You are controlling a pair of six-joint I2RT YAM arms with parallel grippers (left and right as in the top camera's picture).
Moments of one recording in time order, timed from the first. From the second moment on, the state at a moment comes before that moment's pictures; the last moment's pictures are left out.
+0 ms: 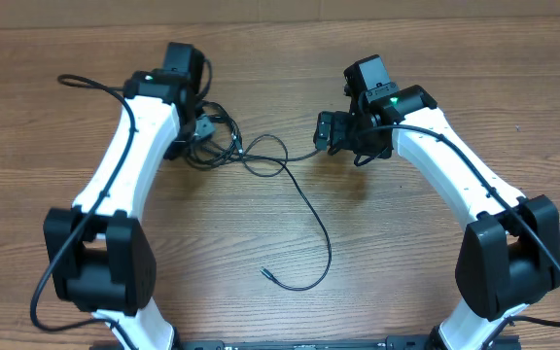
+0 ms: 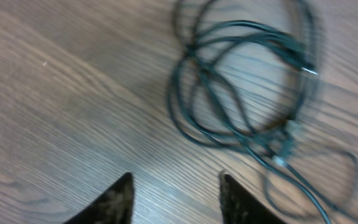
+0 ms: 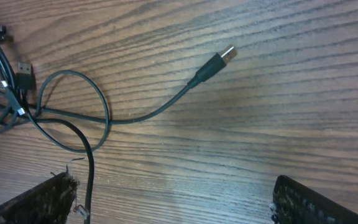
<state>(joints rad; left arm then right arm) -0.14 1.88 1.58 -1.10 -0.18 -0.73 0.36 1.86 1.48 -0.86 -0.13 0.46</state>
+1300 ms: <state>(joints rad) -0.05 2.18 1.73 -0.97 0.10 -0.75 0.36 1.86 1.48 -0.83 -0.13 0.46</state>
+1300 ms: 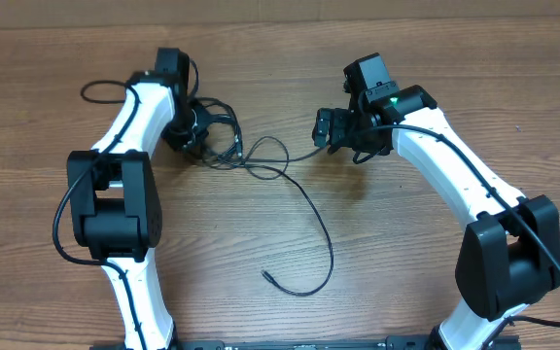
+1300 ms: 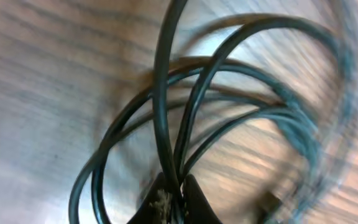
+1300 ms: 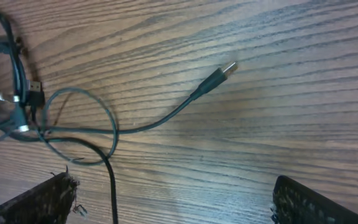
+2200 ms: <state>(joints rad) -0.50 2.11 2.04 -1.24 0.02 -0.76 -0.17 1.86 1.48 -1.05 -0.23 0.45</state>
